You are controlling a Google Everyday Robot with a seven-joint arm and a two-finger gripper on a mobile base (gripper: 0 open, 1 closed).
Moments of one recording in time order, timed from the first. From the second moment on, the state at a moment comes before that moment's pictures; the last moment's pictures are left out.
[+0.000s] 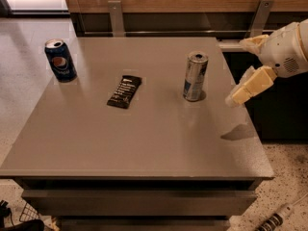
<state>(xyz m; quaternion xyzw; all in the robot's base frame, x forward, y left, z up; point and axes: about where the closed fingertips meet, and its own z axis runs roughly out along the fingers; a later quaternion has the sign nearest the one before) 0.540 -0.195 0.927 -0.54 0.75 0.13 0.37</state>
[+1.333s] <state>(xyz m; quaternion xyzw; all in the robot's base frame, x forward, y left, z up) 0.607 -0.141 0.877 -0.48 0.65 0.32 0.50</state>
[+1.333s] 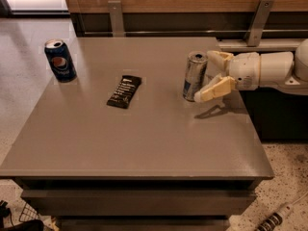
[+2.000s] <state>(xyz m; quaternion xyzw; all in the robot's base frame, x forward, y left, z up) 0.597 -0.122 0.881 -0.46 0.57 0.36 0.57</state>
